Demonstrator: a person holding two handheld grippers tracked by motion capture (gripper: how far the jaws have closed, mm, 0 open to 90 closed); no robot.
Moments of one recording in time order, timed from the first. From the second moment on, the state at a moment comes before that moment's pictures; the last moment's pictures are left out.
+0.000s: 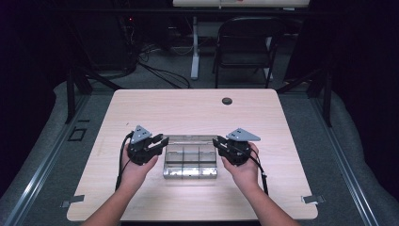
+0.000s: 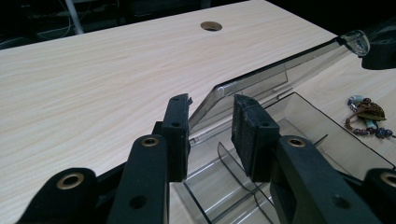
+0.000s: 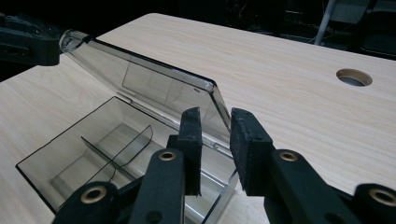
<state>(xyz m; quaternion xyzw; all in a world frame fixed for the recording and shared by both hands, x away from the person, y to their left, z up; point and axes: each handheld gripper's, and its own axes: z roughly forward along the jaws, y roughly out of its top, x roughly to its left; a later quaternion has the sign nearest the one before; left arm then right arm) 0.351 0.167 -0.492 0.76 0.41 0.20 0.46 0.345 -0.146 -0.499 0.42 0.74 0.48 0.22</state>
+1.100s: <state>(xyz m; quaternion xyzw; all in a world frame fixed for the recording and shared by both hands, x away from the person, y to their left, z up) 0.377 0.164 -0.499 0.74 0.43 0.19 0.49 0.374 -0.145 -0.503 0.43 0.73 0.49 0.20</state>
